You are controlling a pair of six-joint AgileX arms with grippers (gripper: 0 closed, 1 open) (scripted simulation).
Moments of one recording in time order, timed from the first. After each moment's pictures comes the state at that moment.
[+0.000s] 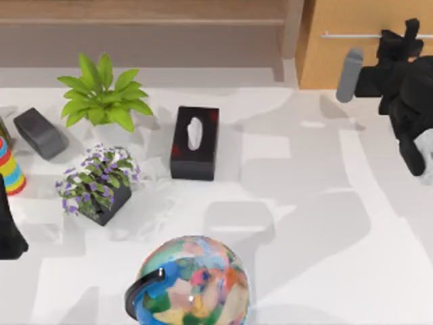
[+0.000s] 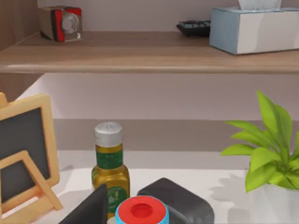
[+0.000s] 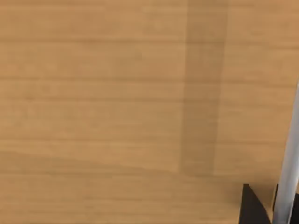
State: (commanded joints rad) left arm 0.00 0.00 0.00 0.00 0.00 0.00; right arm 0.16 2.30 1.10 1.19 0.20 -1.55
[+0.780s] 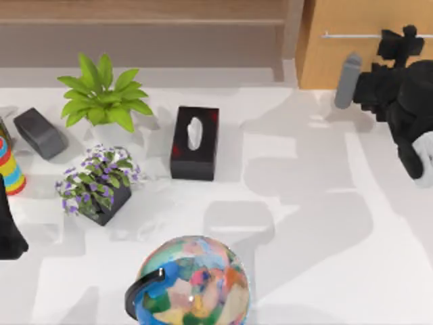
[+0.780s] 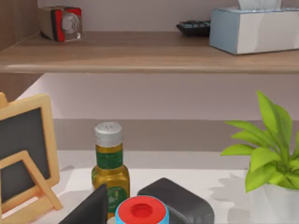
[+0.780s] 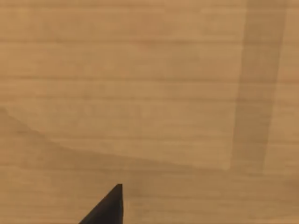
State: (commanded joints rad) left arm 0.00 0.00 0.00 0.00 0.00 0.00; right arm 0.16 2.30 1.10 1.19 0.20 -1.55
